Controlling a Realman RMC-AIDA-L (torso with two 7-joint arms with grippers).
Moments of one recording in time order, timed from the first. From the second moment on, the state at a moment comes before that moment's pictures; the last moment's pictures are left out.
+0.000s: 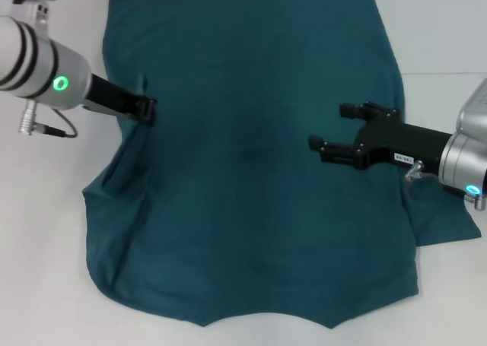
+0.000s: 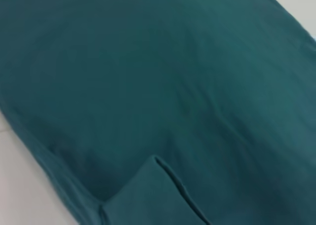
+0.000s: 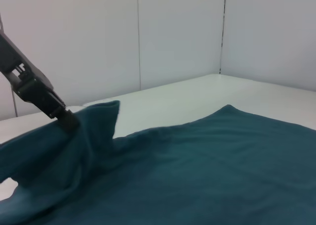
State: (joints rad) left arm -0.83 -2.16 0.88 1.16 2.79 1.35 -2.66; right arm 0.63 2.10 -0.80 -0.48 -1.74 -1.08 1.12
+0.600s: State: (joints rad) left arm -0.86 -2.16 0.88 0.97 2.63 1.21 -2.64; right arm 0.59 2.10 -0.81 -0.48 -1.70 -1.12 1.09
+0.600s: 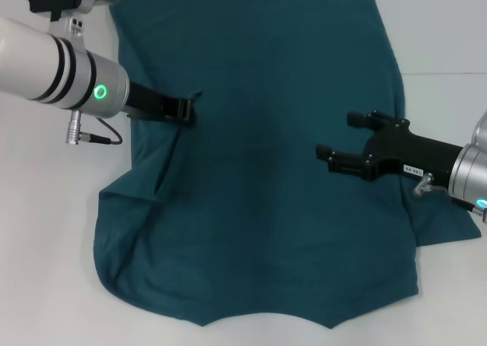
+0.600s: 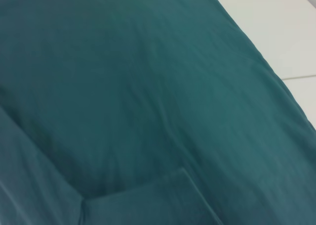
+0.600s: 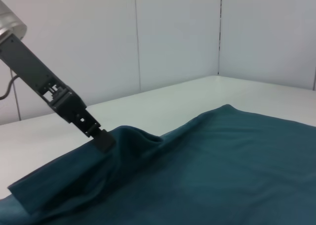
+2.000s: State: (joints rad) left arm -0.71 -2.14 0.76 1.12 2.46 1.12 -2.50; right arm 0.63 2.09 -1.08 -0.82 -1.96 -1.18 1.58
